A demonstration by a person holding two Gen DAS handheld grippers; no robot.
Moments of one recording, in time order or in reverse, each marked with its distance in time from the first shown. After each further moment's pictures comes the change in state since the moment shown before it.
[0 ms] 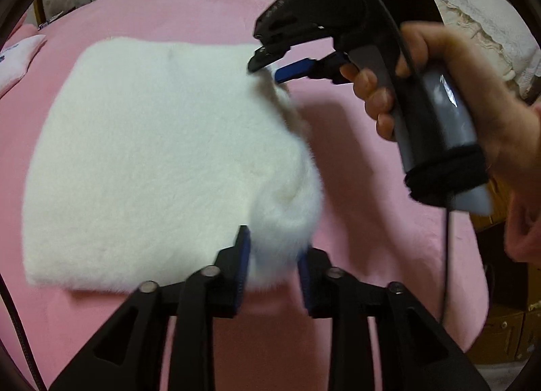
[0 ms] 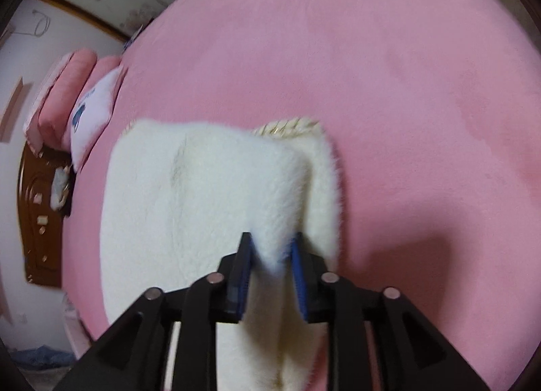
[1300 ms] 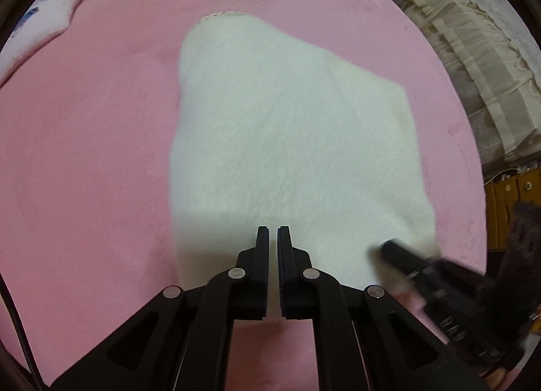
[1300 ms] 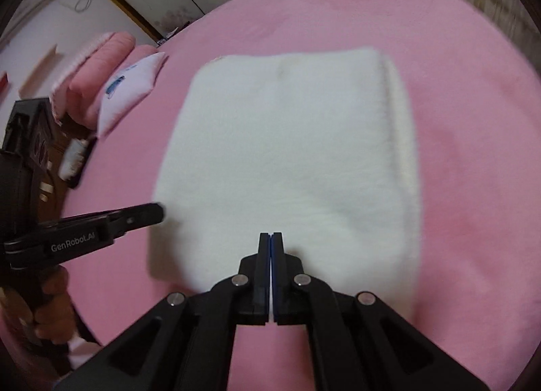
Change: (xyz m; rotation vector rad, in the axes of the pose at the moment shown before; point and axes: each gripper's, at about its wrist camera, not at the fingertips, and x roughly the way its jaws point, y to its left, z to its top) left arm -0.024 0.188 0.048 -0.181 0.168 0.063; right arm -0.016 0.083 -0.157 -0.074 -0.069 0.063
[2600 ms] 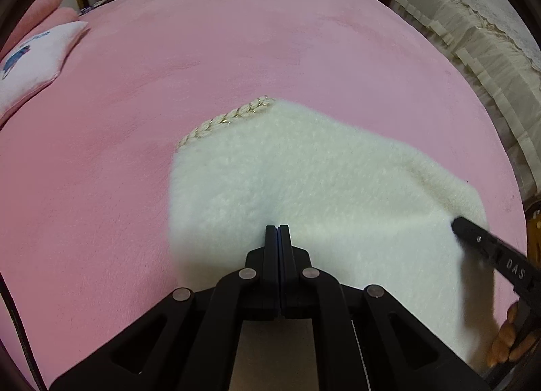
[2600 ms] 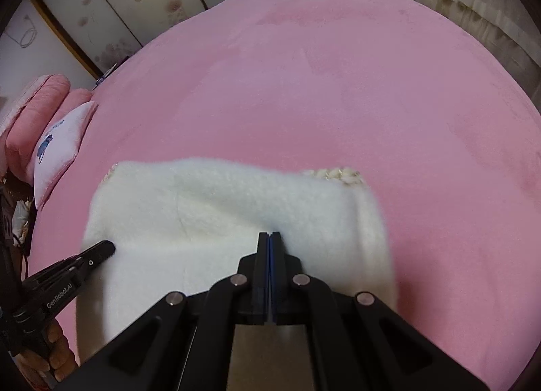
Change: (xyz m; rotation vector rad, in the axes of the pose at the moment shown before) left arm 0.080 0.057 0.103 0.024 -0.206 0.112; right arm 0.067 -0.064 0.134 0.112 -0.147 -0.245
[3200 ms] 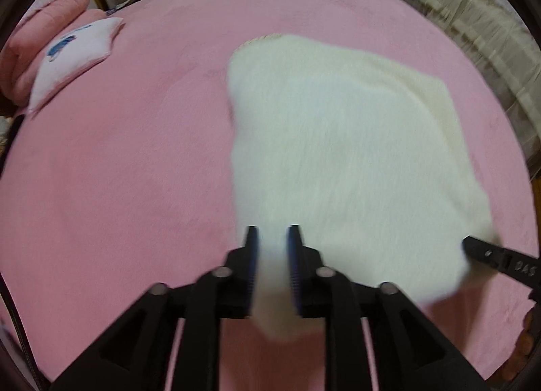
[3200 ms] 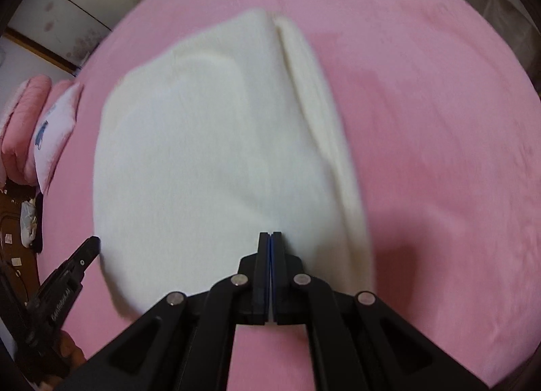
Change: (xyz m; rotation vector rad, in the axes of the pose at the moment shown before) left arm -0.111 0.002 -0.143 0.045 0.054 0.149; right arm -0.089 -0.024 -0.138 0.171 0.230 -0.026
